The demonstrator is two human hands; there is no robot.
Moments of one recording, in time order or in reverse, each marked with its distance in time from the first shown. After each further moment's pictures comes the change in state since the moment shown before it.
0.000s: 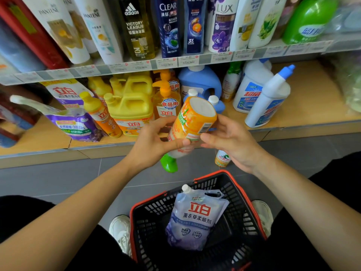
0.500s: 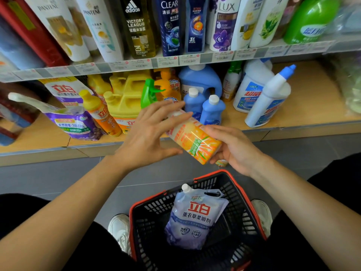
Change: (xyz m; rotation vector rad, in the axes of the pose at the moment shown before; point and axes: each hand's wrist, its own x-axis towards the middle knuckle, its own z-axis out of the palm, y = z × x) left_hand 0.008 0.010 -0.023 0.769 -0.024 0.537; right_hand 0.000 0.011 0.000 0.061 0.036 0.215
